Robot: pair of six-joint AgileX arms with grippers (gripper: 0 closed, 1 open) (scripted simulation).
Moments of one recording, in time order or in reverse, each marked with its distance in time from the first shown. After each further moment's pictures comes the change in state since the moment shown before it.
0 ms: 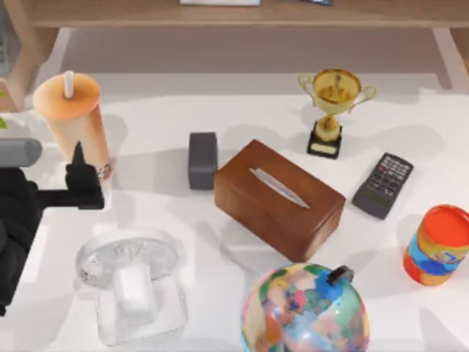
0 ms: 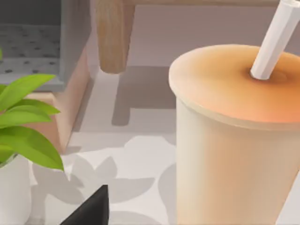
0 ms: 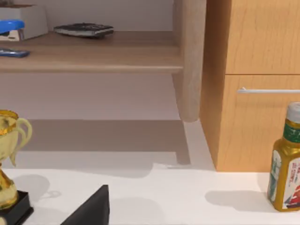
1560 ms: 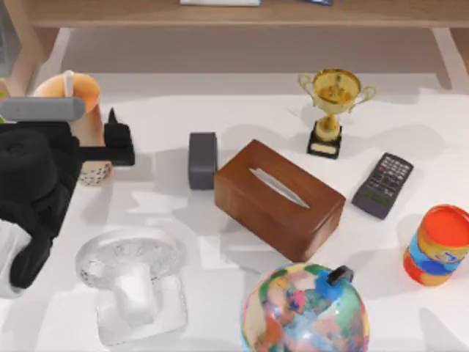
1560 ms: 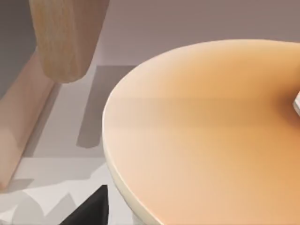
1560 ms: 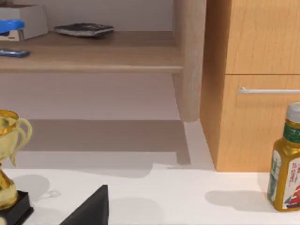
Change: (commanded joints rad) left arm 0.028 0.534 0.306 0.206 0.048 0.011; right arm 0.000 0.000 0.000 0.000 0.000 0.000
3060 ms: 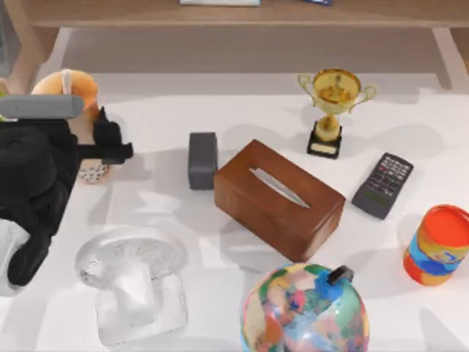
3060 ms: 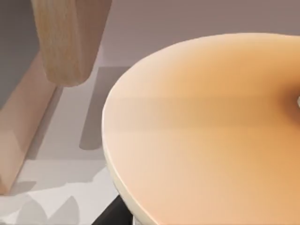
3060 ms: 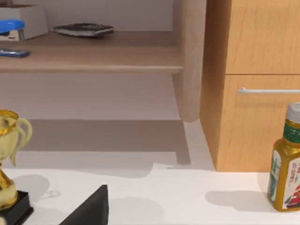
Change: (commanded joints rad) left arm -0.001 -0.023 0.002 -0.024 0.000 0.002; right arm 0.000 0.000 0.000 0.000 0.000 0.000
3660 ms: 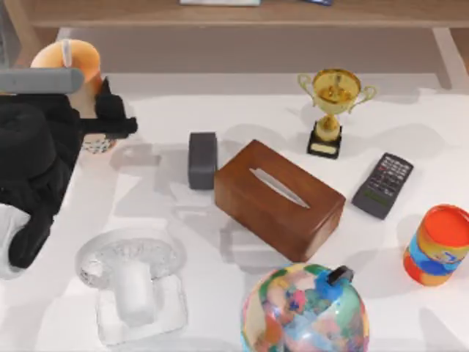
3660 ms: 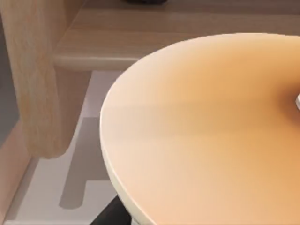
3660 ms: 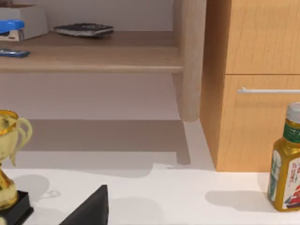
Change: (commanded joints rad) left arm -0.019 -0.068 0.057 -0.040 0.009 -0.010; right arm 0.000 0.000 0.000 0.000 0.000 0.000
